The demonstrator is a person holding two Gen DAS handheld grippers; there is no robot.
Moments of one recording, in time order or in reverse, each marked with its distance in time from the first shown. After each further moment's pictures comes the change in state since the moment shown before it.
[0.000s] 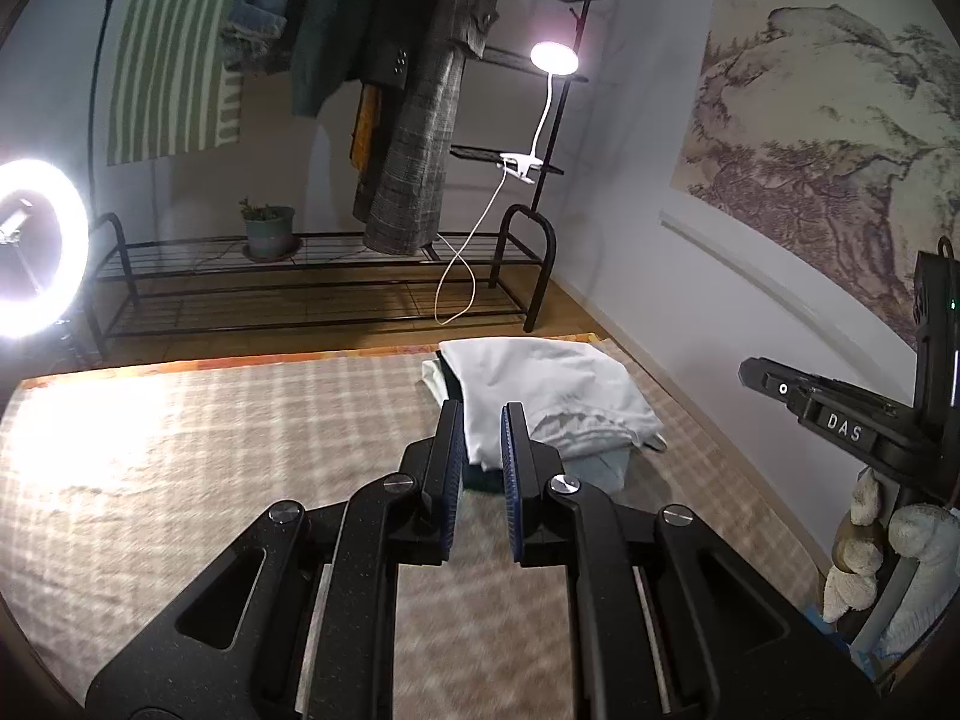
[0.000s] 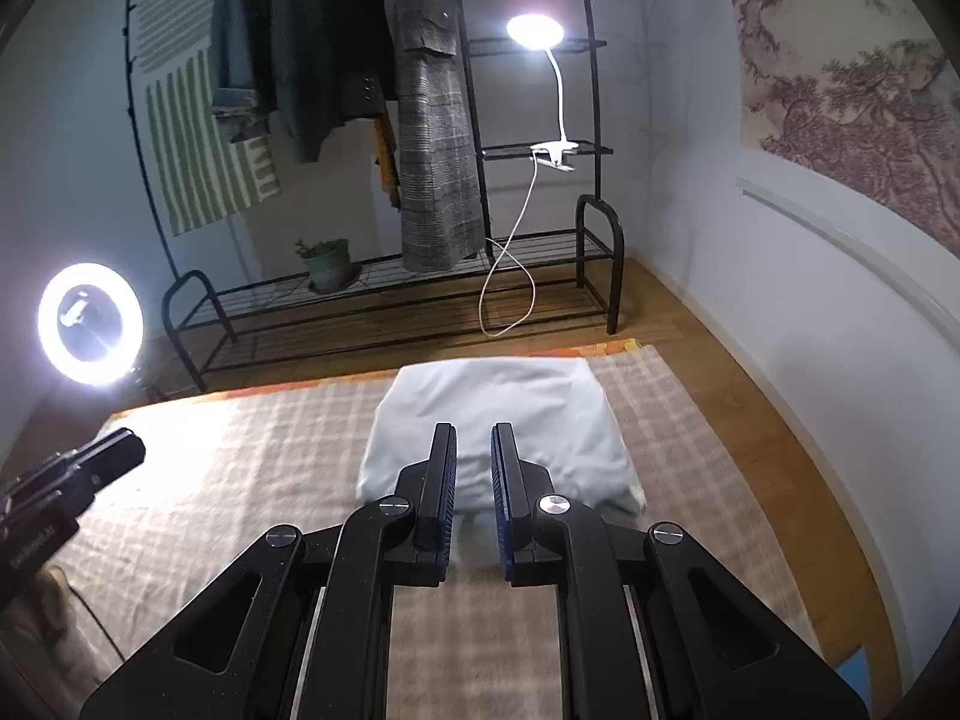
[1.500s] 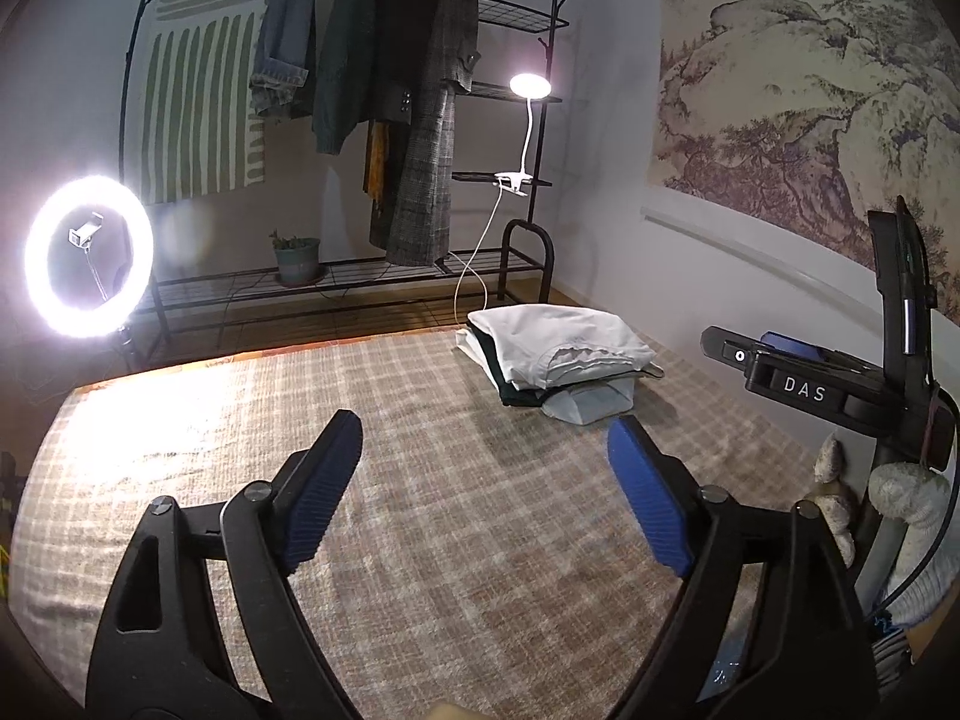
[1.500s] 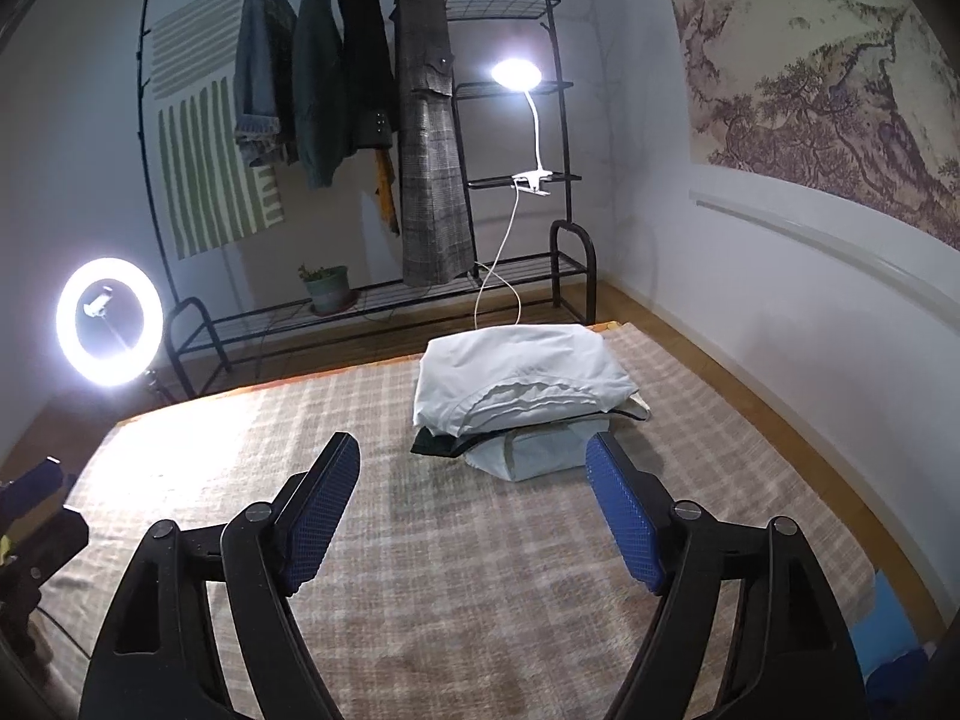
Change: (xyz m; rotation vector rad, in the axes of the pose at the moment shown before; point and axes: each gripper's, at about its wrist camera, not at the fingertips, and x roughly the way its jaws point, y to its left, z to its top) left arm -0.114 0.023 -0.101 0.108 -0.081 0.023; right arm -0.074 0.067 -0.102 0.057 -0.129 -0.082
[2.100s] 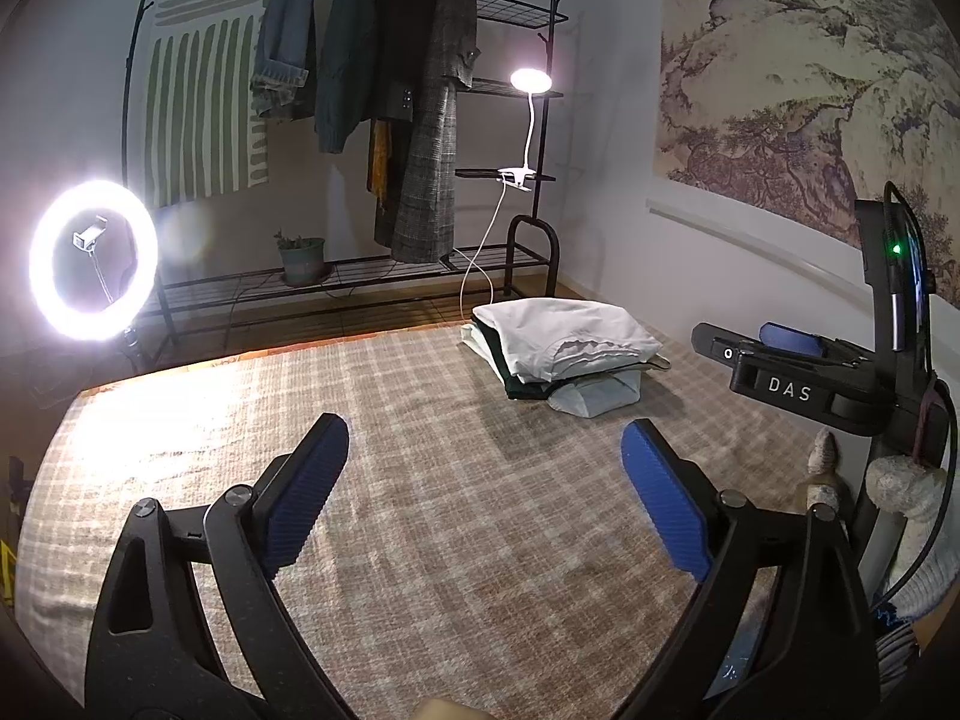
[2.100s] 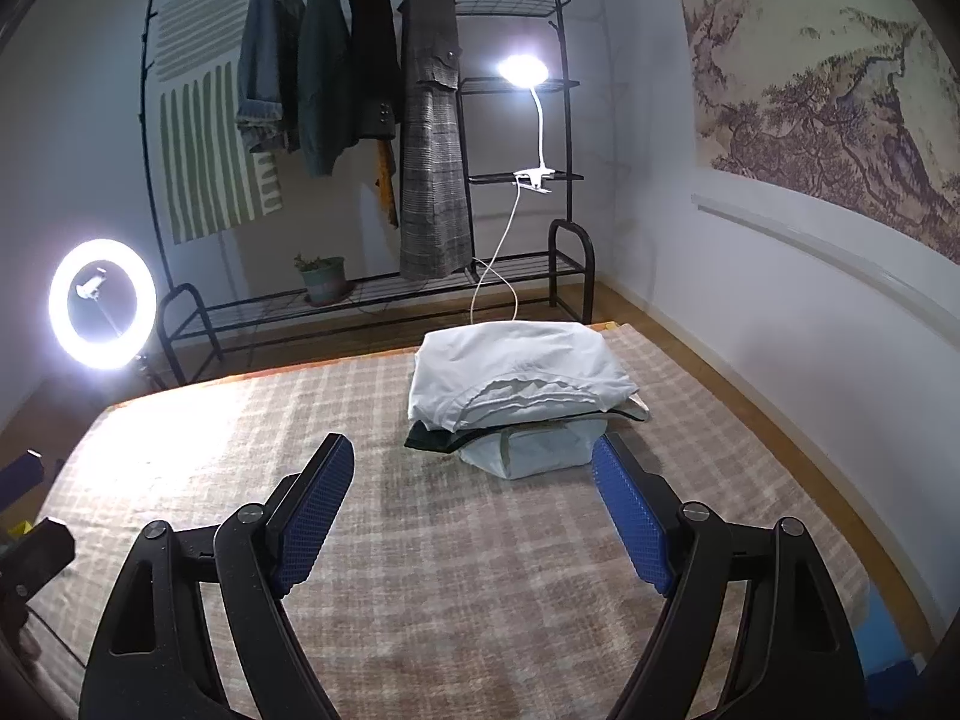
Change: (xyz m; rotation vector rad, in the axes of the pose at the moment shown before) left arm 0.002 0.000 -0.004 0.021 0.005 0.013; right arm 0.004 0.008 -0.005 -0.036 0.003 -0.029
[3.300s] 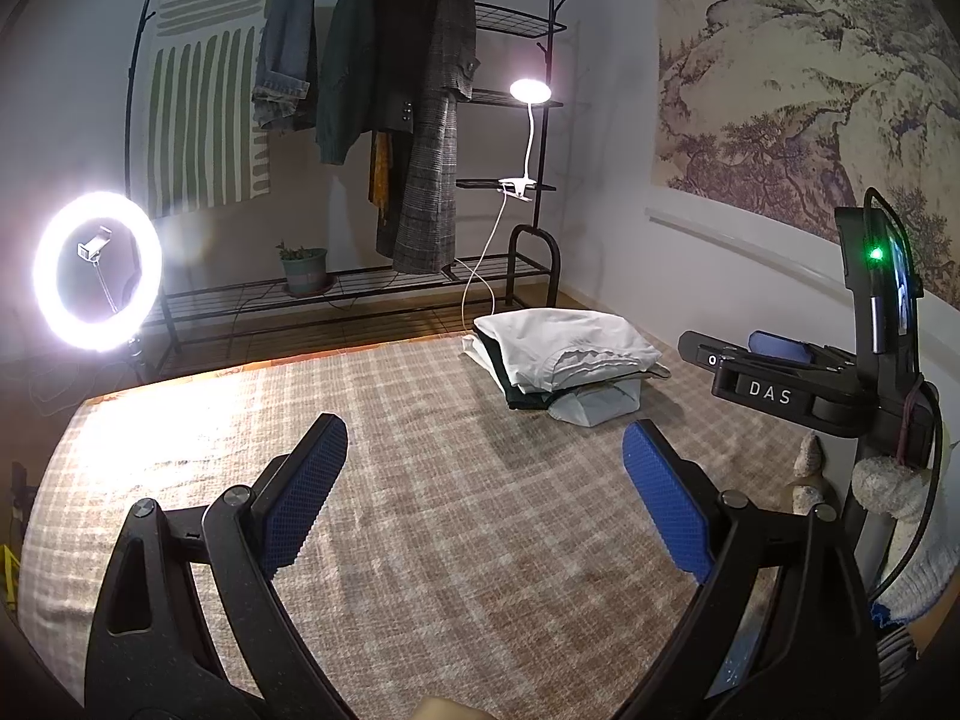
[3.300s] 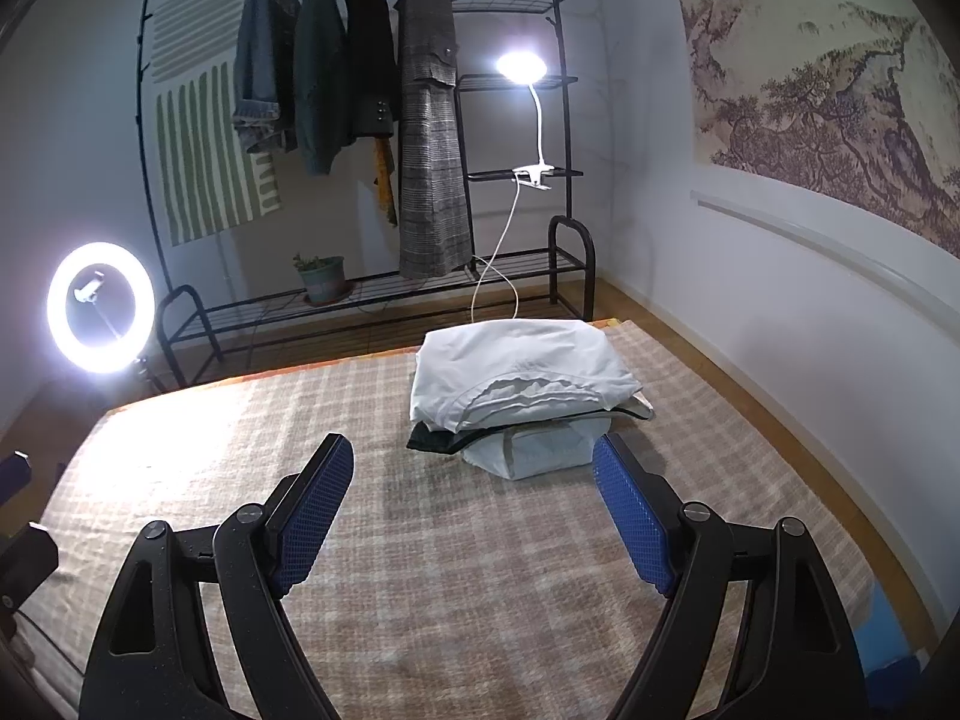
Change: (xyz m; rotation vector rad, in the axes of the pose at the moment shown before) left arm -0.002 -0.001 0.004 0.006 -0.016 0.004; right arm 0.004 0.005 0.001 0.015 0.006 0.003
